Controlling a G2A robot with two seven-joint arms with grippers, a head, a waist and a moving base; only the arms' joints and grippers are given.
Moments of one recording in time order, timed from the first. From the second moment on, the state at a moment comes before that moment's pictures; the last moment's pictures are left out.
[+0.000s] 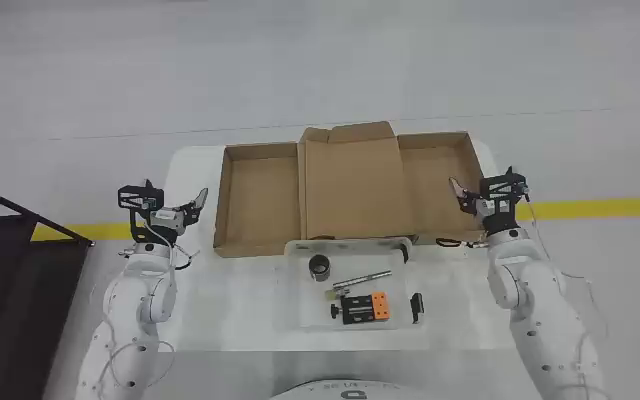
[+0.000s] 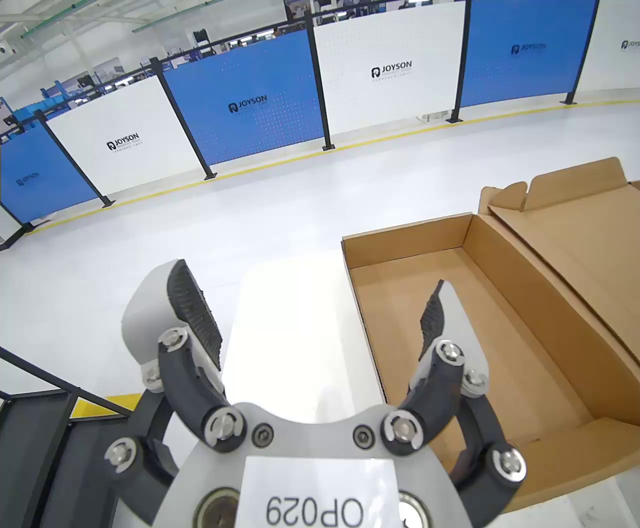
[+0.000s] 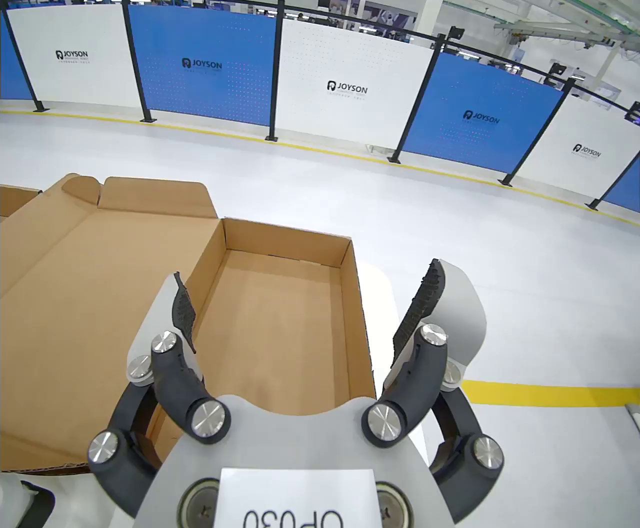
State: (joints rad) left arm 1.73 -1.15 -1.60 -1.80 1.33 0.00 0.00; right arm -1.73 -1.15 1.60 -1.80 -1.33 0.00 0.00
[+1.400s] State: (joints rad) left arm 1.73 -1.15 -1.60 -1.80 1.33 0.00 0.00; right arm -1.74 -1.04 1.43 -1.97 -1.56 -1.01 0.23
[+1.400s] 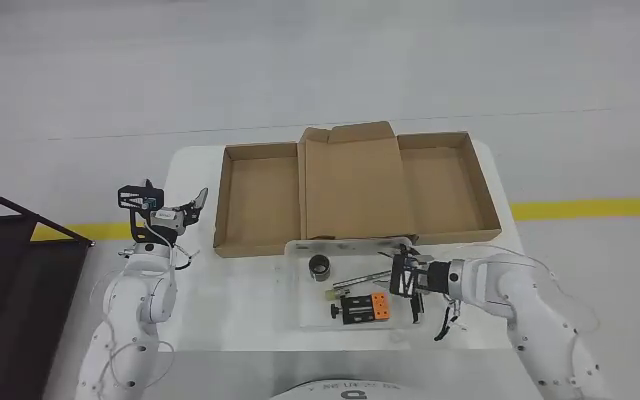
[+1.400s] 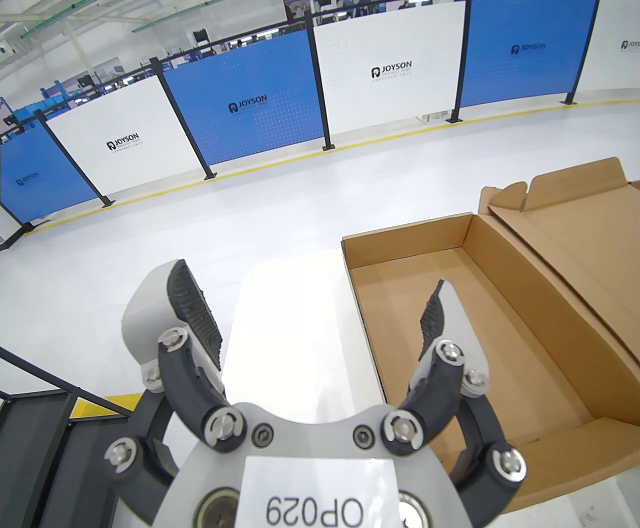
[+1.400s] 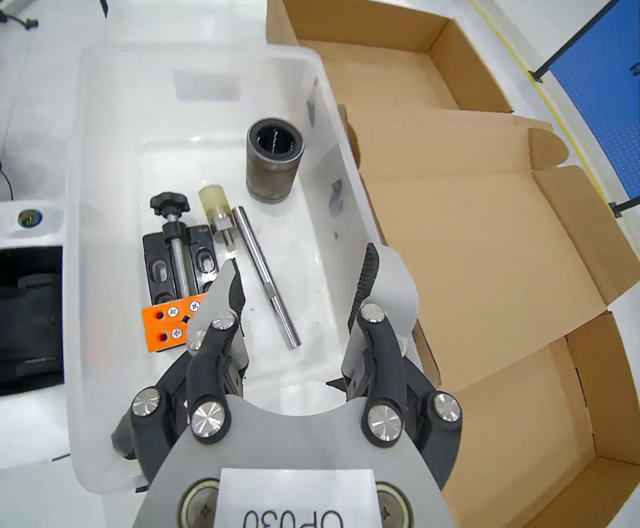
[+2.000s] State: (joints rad) left arm 1.73 -1.15 -1.60 -1.80 1.33 0.00 0.00; right arm -1.66 -0.92 1.24 -1.93 -1.55 -1.01 0.23
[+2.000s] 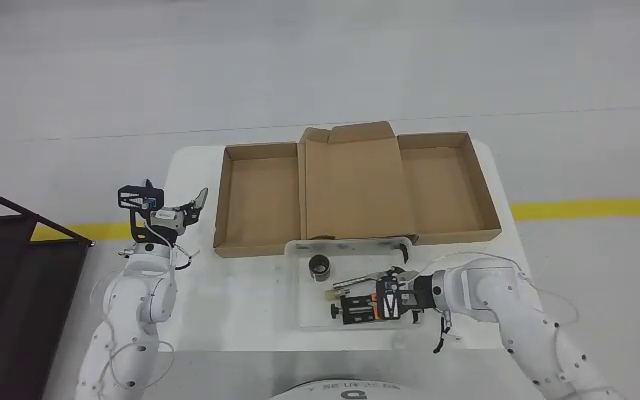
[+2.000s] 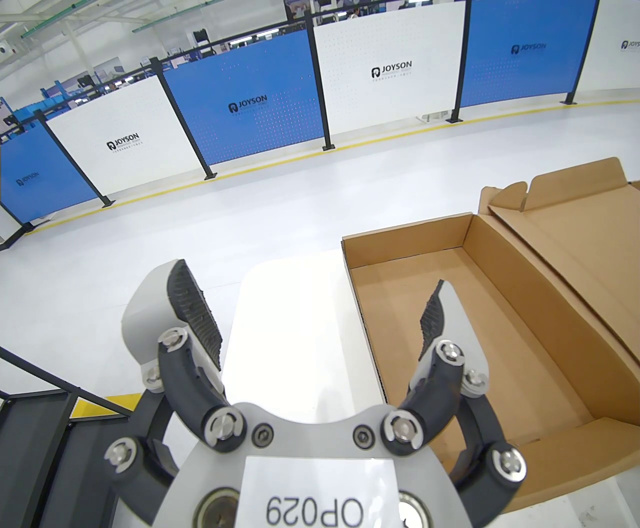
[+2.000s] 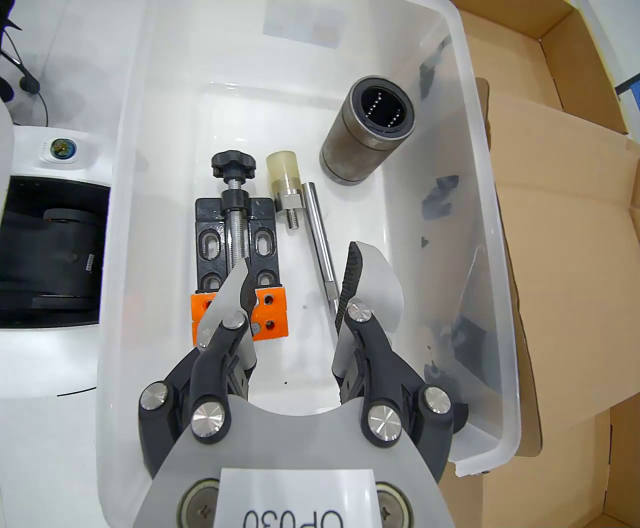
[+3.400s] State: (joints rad) left arm 1.73 -1.15 -1.60 -1.80 1.33 0.00 0.00; right arm -1.54 -0.81 1.08 -1.92 -1.45 -0.92 0.32
